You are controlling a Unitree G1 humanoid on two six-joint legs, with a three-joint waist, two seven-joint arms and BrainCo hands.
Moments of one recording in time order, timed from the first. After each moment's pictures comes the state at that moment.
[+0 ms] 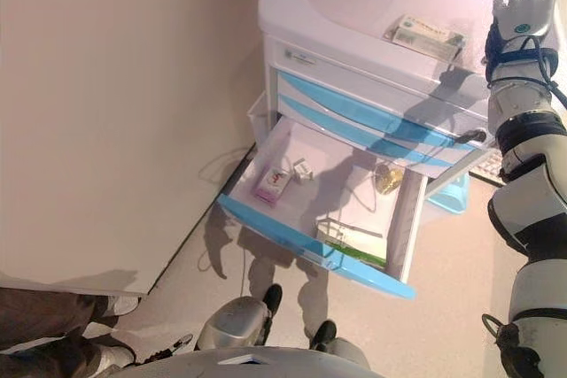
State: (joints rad) left arm 0.06 0.33 0.03 1.19 -0.75 0.37 -0.10; right arm -1.27 -0.87 0.87 1.15 -0.78 0.29 -0.35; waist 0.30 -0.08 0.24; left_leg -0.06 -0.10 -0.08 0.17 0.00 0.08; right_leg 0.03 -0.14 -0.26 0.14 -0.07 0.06
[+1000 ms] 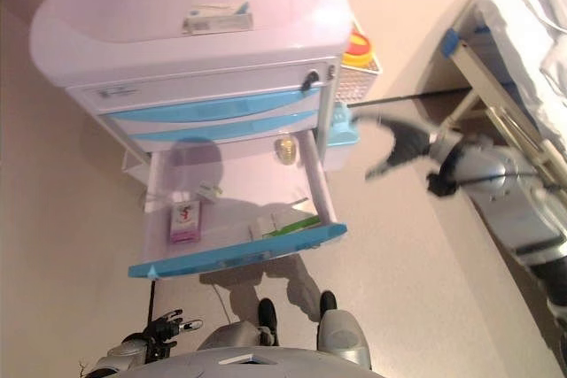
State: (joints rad) left arm 0.08 0.36 -0.22 1.06 -0.19 -0.05 -0.10; right arm -0.18 -1.08 0.20 -0.31 0.02 0.19 0.64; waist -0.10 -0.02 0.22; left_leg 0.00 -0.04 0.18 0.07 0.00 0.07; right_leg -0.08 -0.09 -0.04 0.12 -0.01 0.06
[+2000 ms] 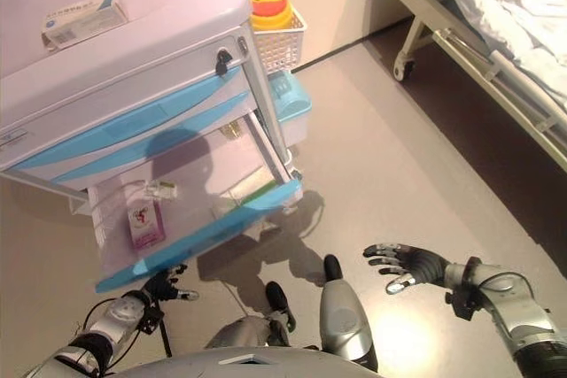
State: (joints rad) left arm -0.16 0.51 -0.35 1.03 -0.11 -0.17 -0.07; right arm 0.14 -0.78 0.14 0.17 0.45 0.11 0.89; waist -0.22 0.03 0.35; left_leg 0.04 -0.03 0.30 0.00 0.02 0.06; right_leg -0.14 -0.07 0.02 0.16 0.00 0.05
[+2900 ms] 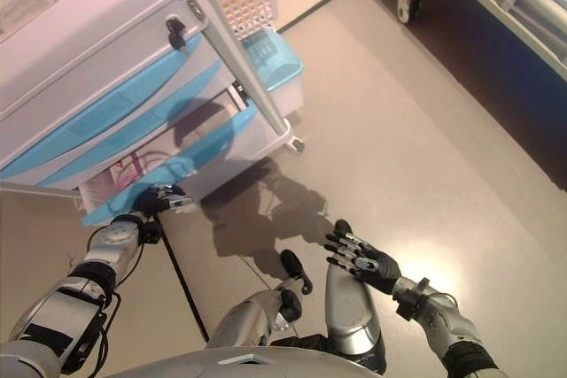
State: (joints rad) left arm -0.46 0.57 -0.28 1.15 -0.43 -0.24 -0.09; right arm 0.05 -0.51 0.25 0.55 0.87 0.06 0.90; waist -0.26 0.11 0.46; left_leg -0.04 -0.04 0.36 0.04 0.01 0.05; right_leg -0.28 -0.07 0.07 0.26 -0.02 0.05
